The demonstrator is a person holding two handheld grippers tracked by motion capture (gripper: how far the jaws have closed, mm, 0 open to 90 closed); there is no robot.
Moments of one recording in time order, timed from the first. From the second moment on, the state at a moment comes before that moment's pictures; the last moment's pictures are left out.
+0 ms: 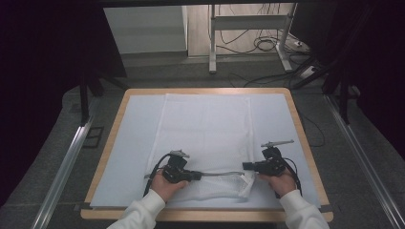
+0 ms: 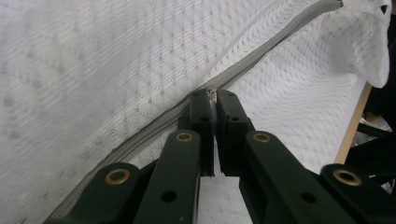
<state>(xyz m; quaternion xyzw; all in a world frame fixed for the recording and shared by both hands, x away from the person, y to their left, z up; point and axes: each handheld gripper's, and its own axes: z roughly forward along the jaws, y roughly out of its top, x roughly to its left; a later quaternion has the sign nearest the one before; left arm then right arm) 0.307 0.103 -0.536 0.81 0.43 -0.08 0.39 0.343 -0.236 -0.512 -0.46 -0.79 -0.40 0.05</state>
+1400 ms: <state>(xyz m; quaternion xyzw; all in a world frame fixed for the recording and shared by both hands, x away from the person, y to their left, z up) 0.301 0.150 -0.537 0.79 0.47 -0.07 0.39 0.342 -0.239 -0.512 -0.46 -0.79 -0.39 0.04</state>
